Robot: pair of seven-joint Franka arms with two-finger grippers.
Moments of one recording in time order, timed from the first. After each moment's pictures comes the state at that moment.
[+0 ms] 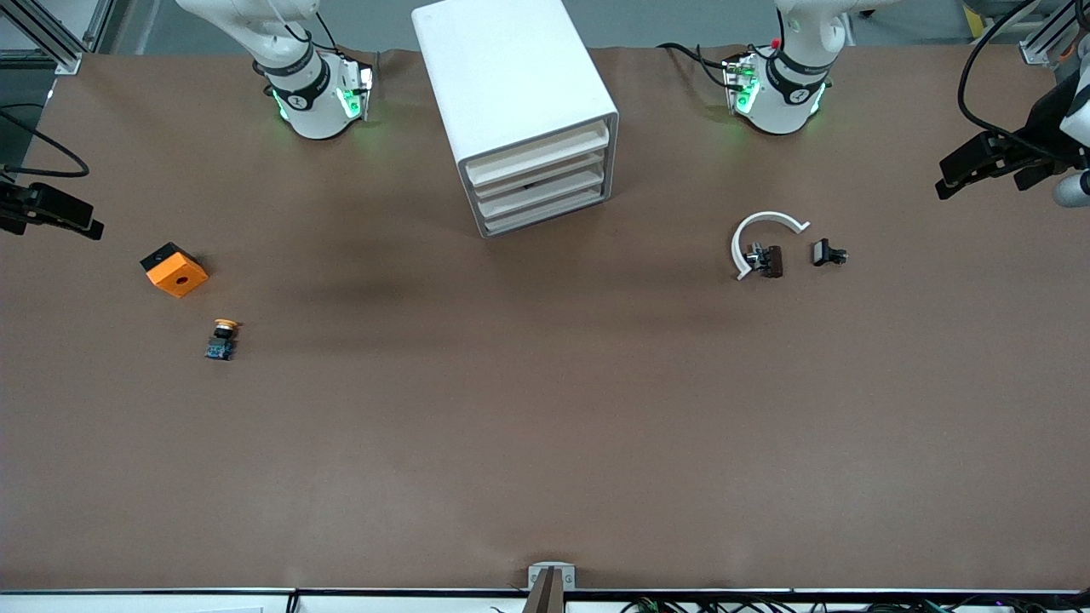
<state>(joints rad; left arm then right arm) 0.12 -0.07 -0.17 -1.57 0.00 1.46 -0.15 -0.08 0.09 0.00 -1.42 -0.02 1.42 0.00</state>
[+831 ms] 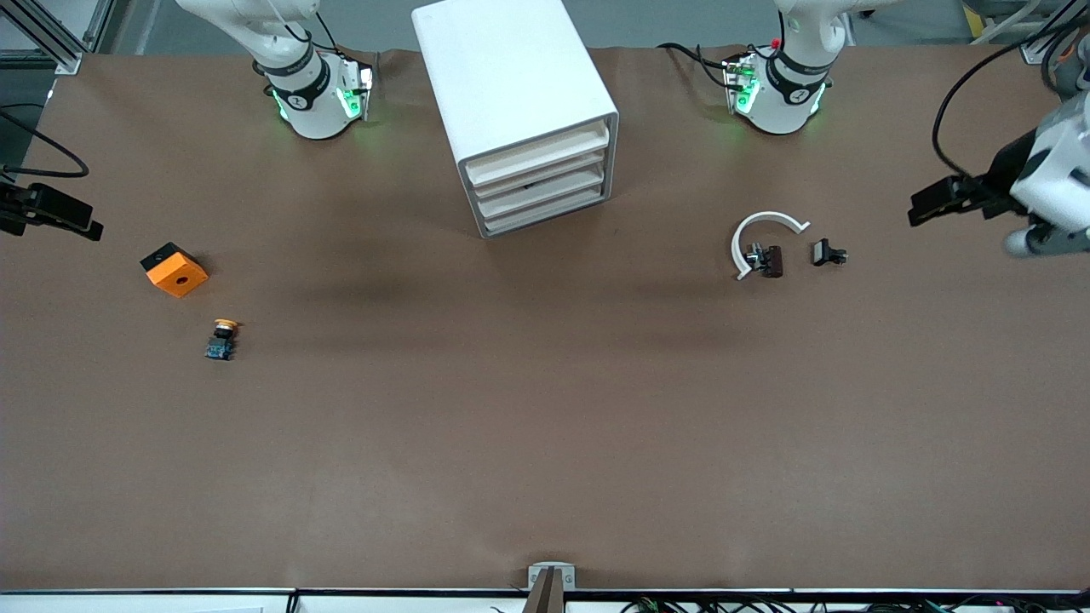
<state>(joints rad) 0.12 0.07 -0.18 -1.57 0.00 1.46 -0.16 -0.08 0.09 0.00 -1.42 -0.02 1.42 0.00</state>
